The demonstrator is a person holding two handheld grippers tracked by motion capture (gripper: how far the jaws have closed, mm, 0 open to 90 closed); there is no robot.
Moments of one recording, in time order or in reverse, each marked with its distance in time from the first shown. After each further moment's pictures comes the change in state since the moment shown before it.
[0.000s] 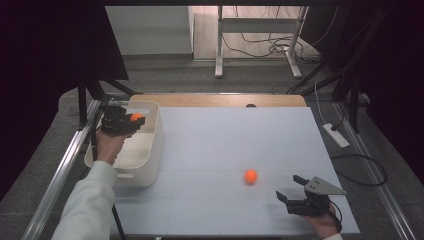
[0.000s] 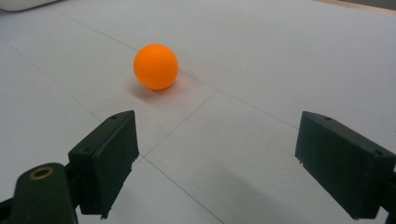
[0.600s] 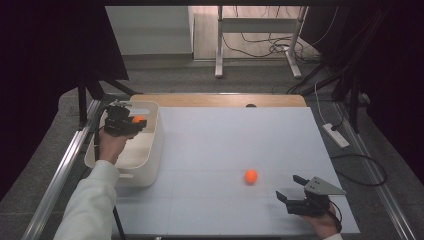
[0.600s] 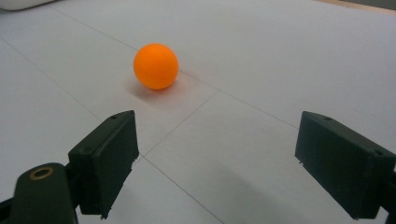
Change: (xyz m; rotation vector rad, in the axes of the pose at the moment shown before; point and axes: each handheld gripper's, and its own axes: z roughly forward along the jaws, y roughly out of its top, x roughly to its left) left arm -0.002 0.000 0.006 0.051 0.008 0.001; right arm 0.000 0.000 0.000 0.000 0.001 -0.001
